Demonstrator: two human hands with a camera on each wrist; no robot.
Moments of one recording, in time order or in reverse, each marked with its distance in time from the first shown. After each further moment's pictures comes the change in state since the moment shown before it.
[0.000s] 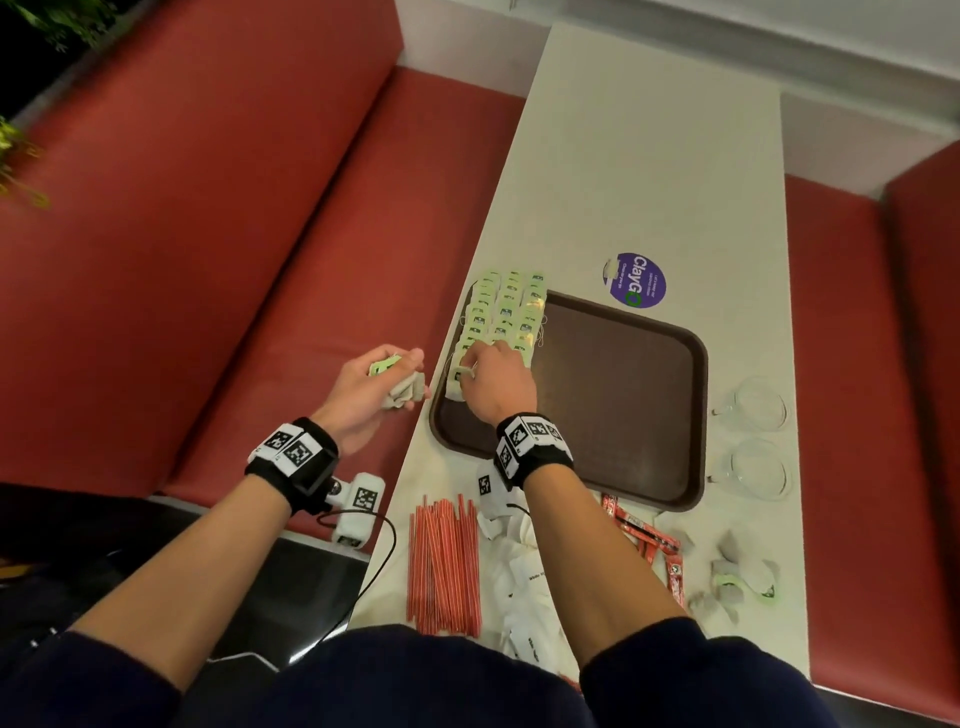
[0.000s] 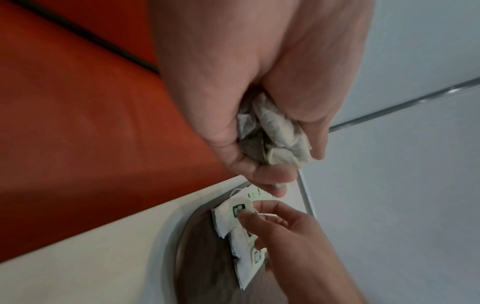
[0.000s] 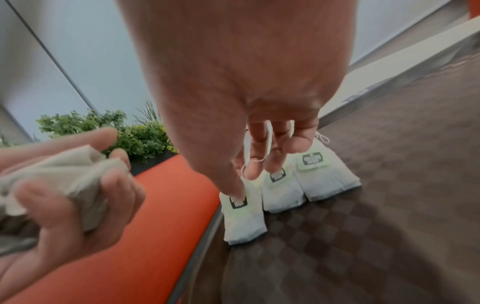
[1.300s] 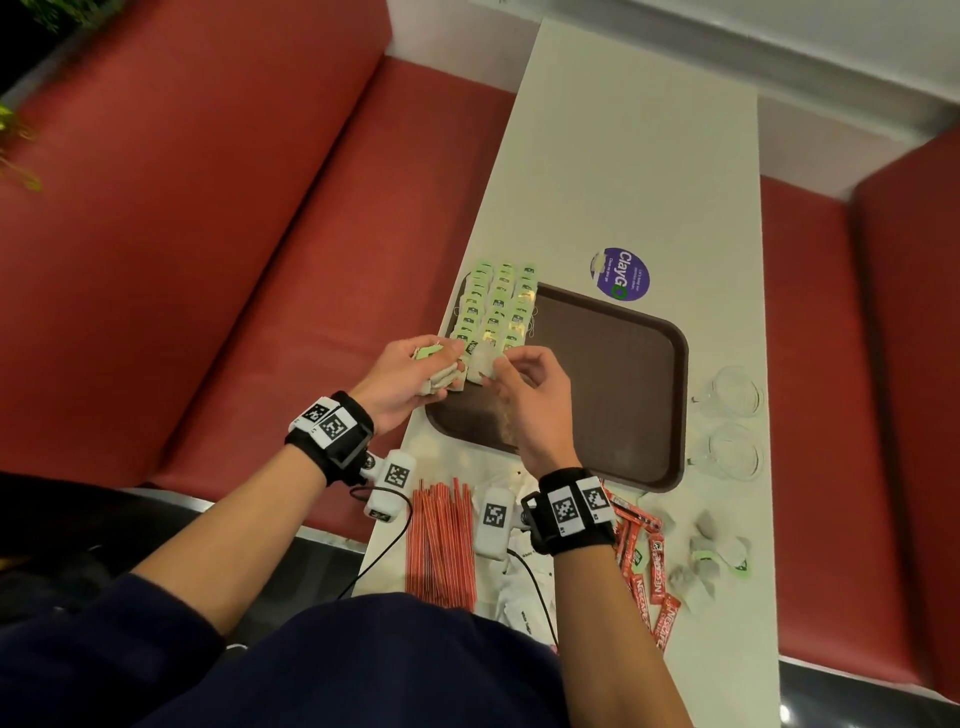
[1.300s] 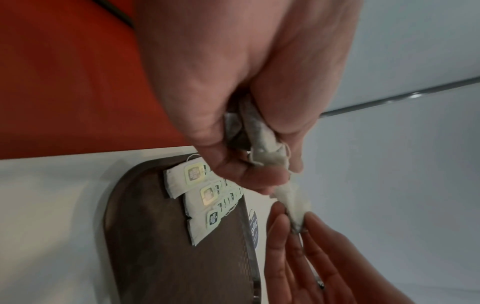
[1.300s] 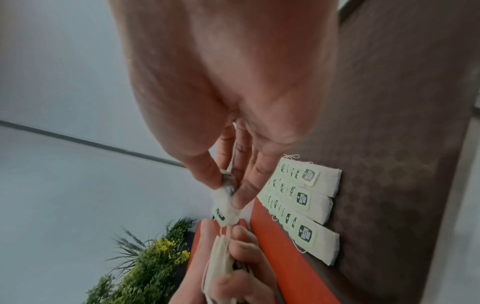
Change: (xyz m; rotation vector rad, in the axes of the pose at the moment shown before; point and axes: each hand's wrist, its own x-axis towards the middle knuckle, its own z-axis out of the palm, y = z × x) left_hand 0.002 0.006 0.043 0.013 -0.070 -0.078; right_hand -0.094 0.005 -0.040 1.346 0.261 0.185
